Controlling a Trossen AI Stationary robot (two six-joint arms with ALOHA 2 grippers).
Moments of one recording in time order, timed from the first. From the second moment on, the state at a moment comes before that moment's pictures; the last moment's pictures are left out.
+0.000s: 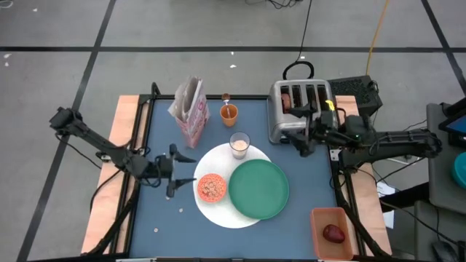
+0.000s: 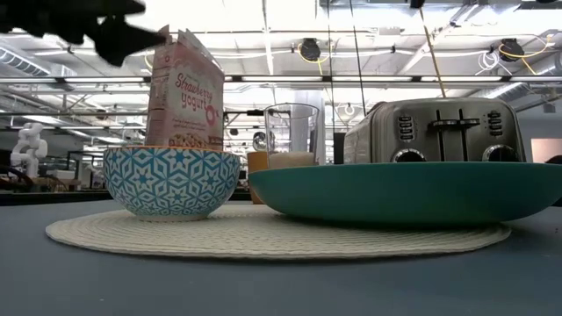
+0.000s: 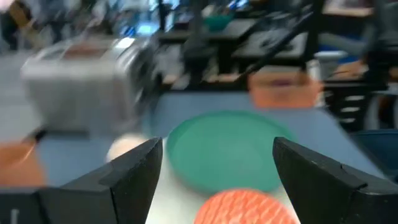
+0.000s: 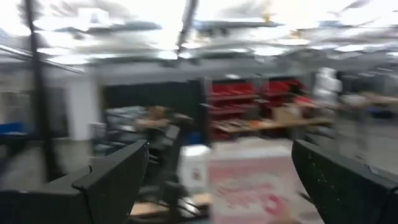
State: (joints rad) left arm -0.50 0.83 0.32 0.40 -0.51 -0.03; right arm -0.01 0.75 0.61 0.44 0.18 0.05
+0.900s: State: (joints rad) left arm -0.44 1.00 0.32 0.54 -0.49 -0.05; right arm -0.31 1.16 1.34 -0.83 0.66 0.49
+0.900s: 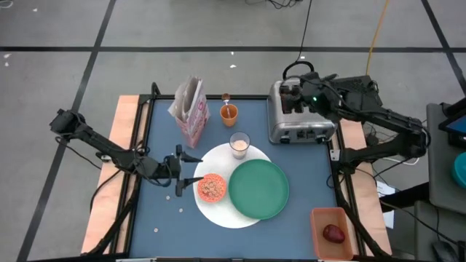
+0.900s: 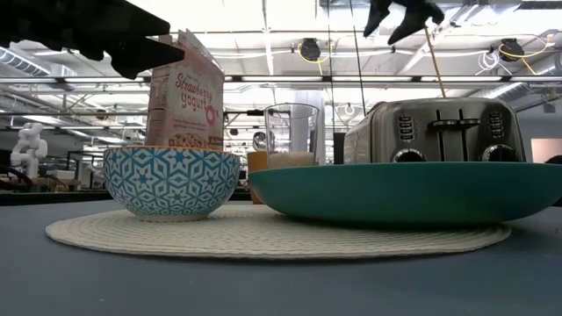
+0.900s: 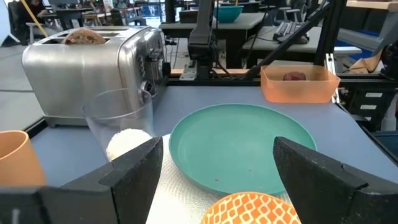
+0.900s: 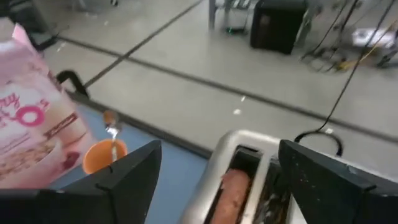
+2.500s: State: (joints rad) left arm -0.44 1.00 0.32 0.54 -0.49 -0.06; right arm -0.52 1.48 1.34 -1.05 0.41 0.56
